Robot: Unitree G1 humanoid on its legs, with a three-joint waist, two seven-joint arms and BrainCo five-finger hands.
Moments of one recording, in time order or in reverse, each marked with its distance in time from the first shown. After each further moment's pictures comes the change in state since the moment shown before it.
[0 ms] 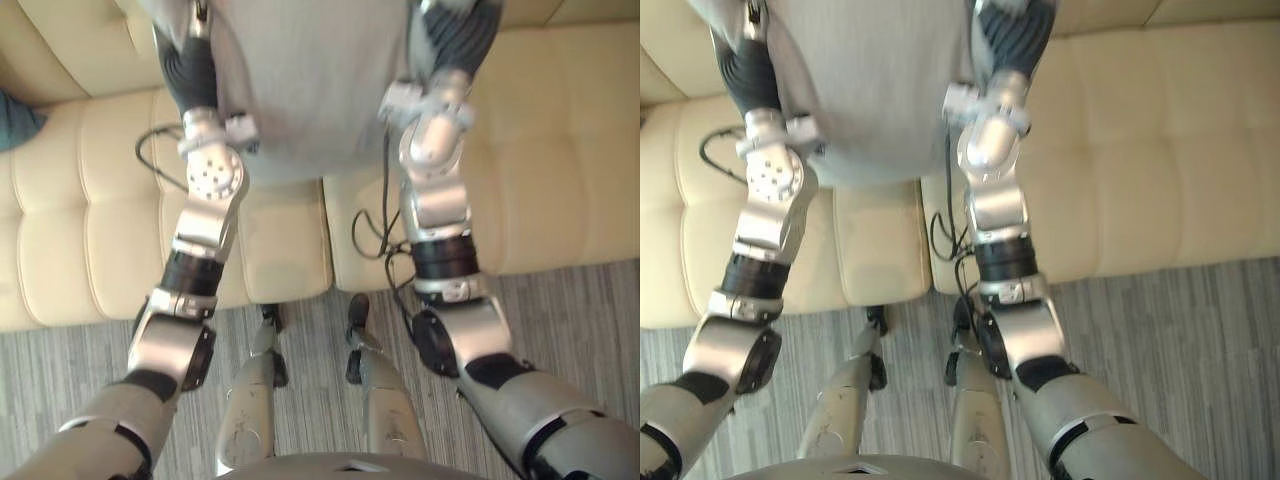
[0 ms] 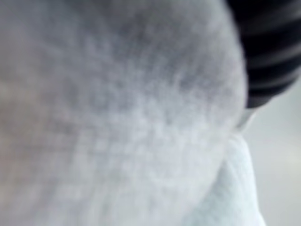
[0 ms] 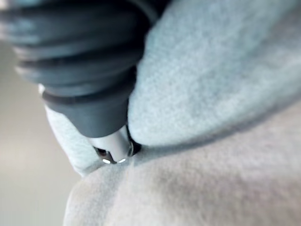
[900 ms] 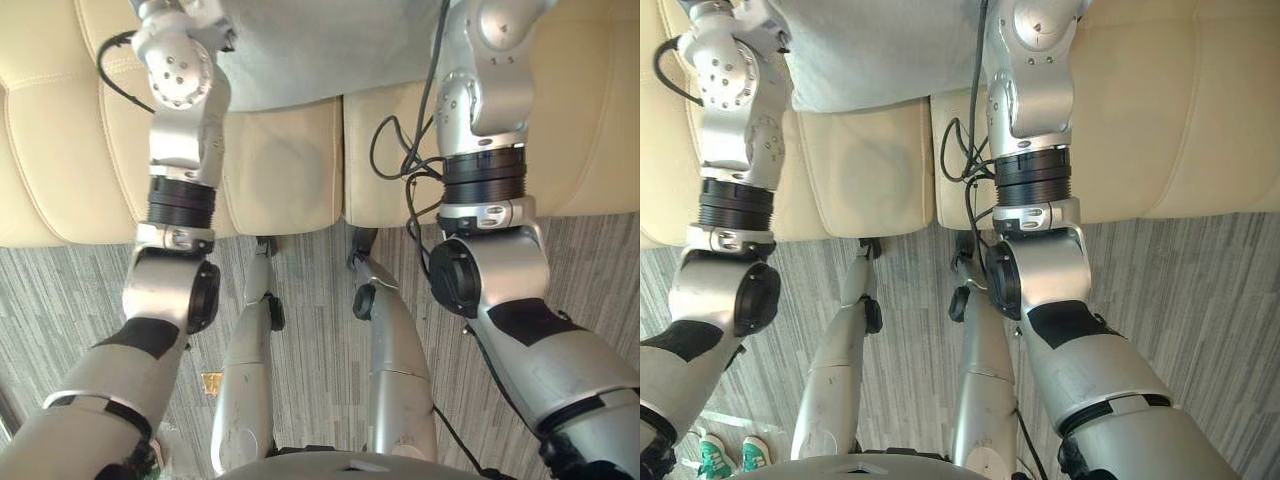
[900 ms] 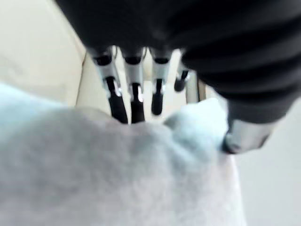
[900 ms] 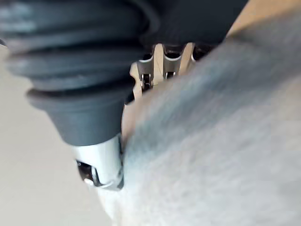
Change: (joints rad) left arm -0.267 0.083 0.177 0.207 -0.082 0.014 -0.083; right arm -0.292 -0.108 -0.102 0.207 0.241 -0.001 -0.030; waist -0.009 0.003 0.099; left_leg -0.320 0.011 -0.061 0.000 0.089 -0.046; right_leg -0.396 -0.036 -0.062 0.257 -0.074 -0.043
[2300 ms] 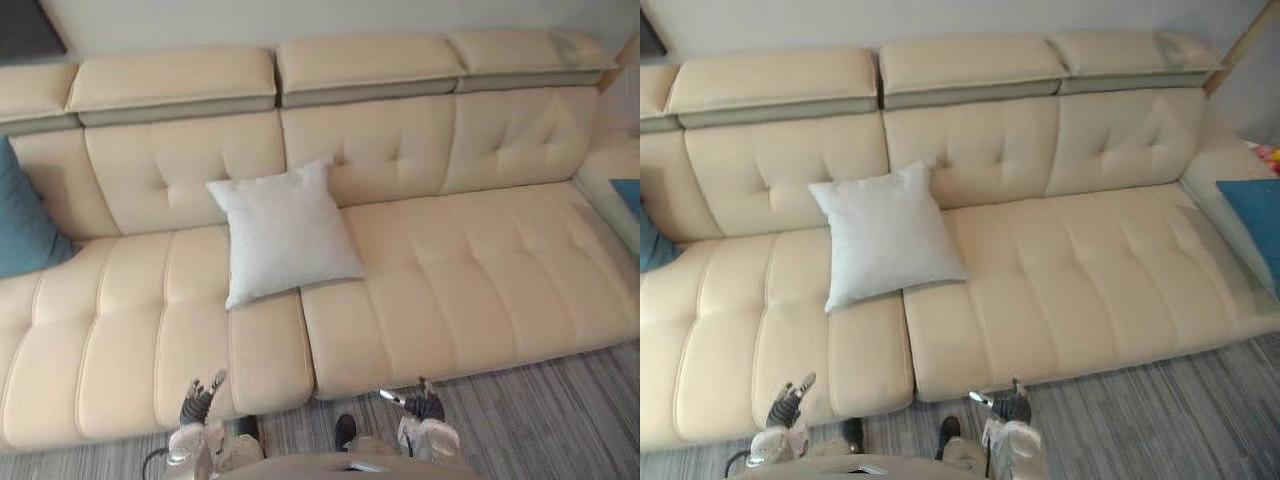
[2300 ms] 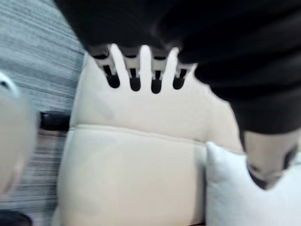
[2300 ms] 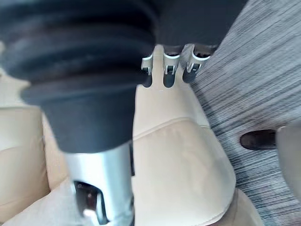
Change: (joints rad) left arm 1.393 -0.259 0.129 0.391 0.134 0.058 -0.397; right arm 1.522 0.237 -0.151 0.338 -0.133 0.052 0.462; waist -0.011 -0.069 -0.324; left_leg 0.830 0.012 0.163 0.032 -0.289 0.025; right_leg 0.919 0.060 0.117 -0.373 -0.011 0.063
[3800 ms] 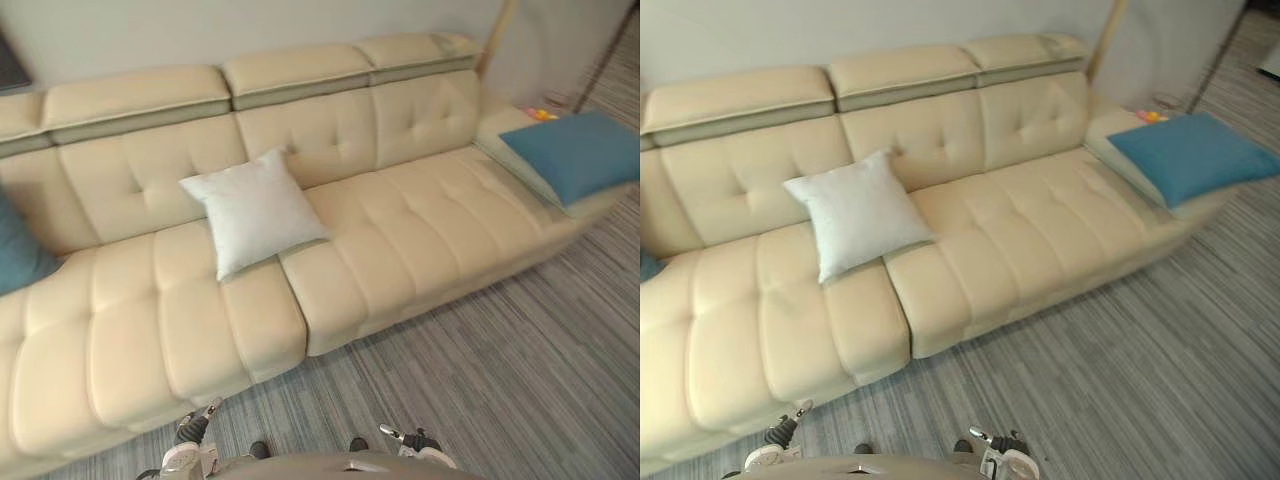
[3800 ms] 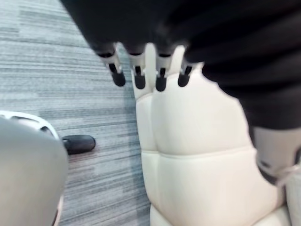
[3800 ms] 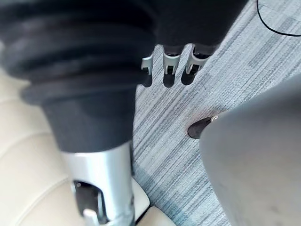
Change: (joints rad) left arm -0.064 0.054 0.015 0.194 0.023 0.033 0.000; right arm -0.088 0.003 -0.132 0.261 -0.009 0.056 -0.004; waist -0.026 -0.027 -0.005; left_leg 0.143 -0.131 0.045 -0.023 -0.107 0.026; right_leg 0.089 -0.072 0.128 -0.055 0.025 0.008
